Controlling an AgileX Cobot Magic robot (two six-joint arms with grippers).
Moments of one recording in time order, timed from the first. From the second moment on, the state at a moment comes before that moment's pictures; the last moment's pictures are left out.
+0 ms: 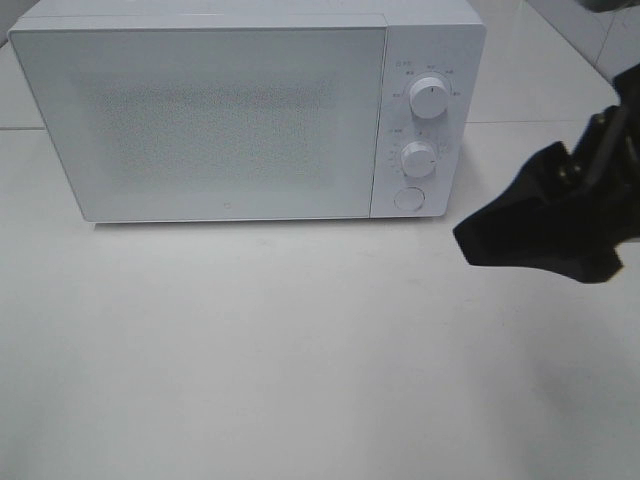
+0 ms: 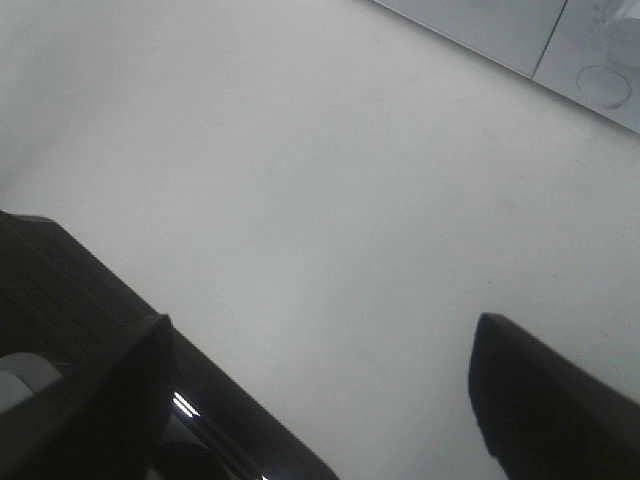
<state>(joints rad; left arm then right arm) 0.06 0.03 -0.52 -0.01 1.08 -0.05 0.64 0.95 -0.82 0.13 0.75 -0.01</state>
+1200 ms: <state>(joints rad) 0.06 0.04 -0.52 -0.01 1.08 -0.05 0.12 0.19 -0.70 0.02 1.02 0.02</state>
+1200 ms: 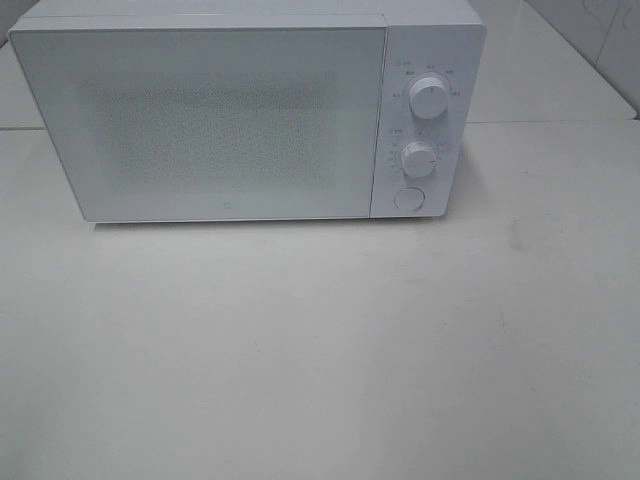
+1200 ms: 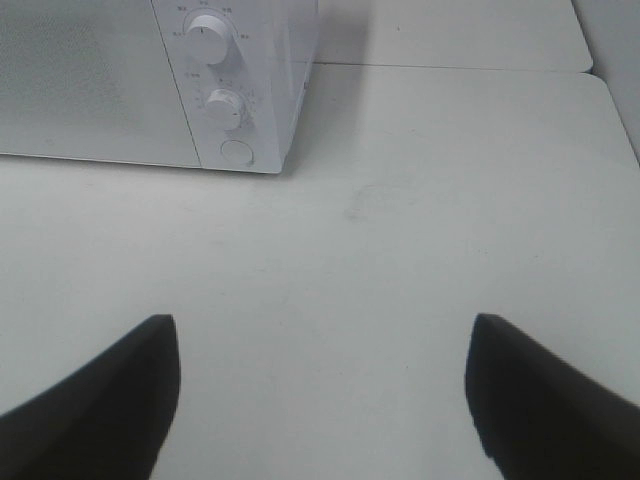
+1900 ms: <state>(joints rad) 0.06 0.04 -0.52 -0.01 1.08 -0.05 0.12 0.00 -0.50 -0.03 1.01 0.02</state>
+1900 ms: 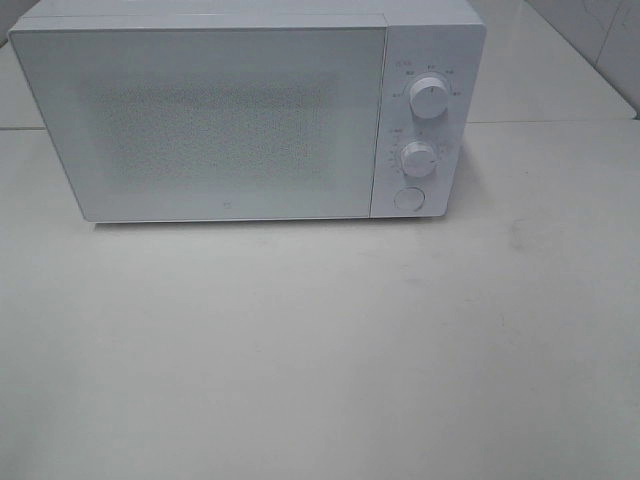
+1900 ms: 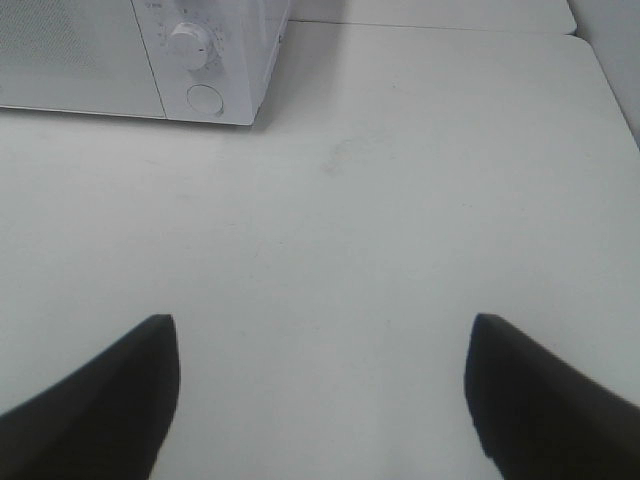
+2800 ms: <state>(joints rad) 0.06 0.04 -0.52 -0.01 1.08 -0.05 0.12 0.17 -0.53 -0.03 0.79 0.02</state>
